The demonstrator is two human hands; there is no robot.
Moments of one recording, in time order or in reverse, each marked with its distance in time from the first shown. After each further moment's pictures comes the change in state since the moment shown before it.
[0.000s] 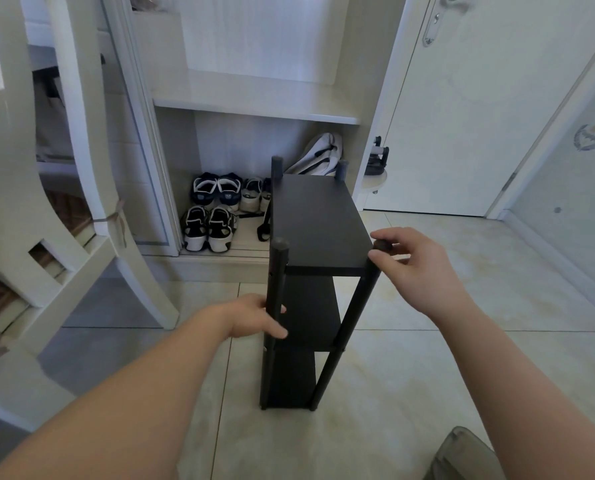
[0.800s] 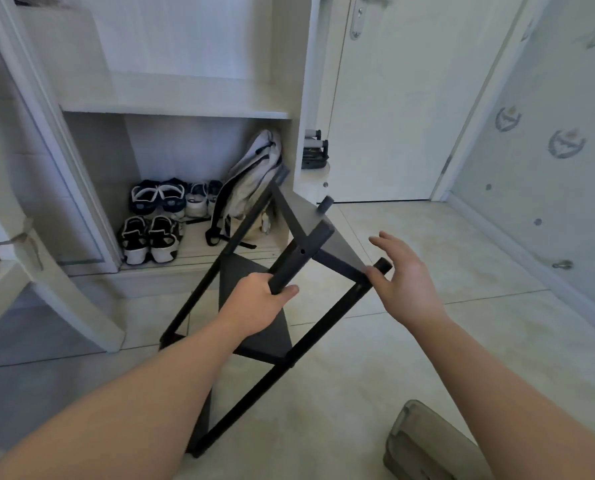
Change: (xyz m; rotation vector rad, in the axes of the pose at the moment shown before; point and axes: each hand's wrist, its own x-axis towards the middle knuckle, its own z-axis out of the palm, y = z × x) left_hand 0.050 0.077 0.087 0.067 0.453 0.433; right_hand -0.035 0.080 -0.059 -0.242 0.114 0.101
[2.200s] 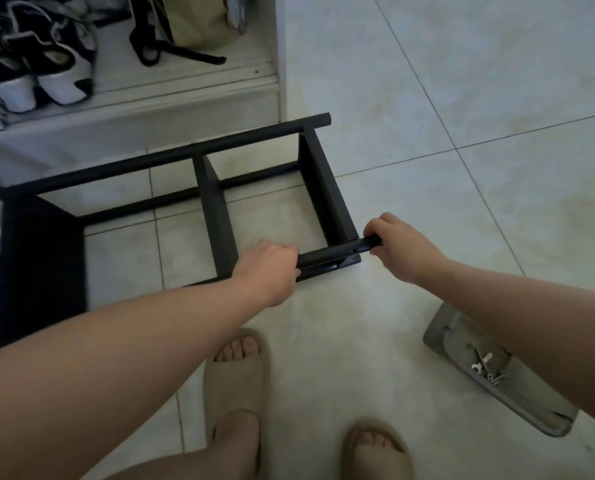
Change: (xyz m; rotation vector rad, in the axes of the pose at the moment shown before) left_hand 0.050 -0.186 0.182 0.794 -0.603 0.055; right_hand -0.026 0.239 0.230 -0.279 -0.748 0.189
